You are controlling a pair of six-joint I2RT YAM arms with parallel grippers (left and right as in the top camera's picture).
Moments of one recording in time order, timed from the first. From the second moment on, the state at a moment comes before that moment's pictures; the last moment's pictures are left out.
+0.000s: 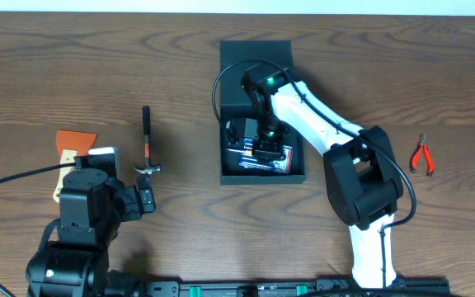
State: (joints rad) left arm -0.12 0.65 0.77 -0.92 -0.09 -0.21; right arm 0.51 2.19 1.69 -1.19 -0.15 -0.93
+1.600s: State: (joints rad) left arm -0.12 0.65 0.77 -0.95 -0.09 -0.21; right arm -0.31 1.87 2.38 -1.69 0.00 -0.06
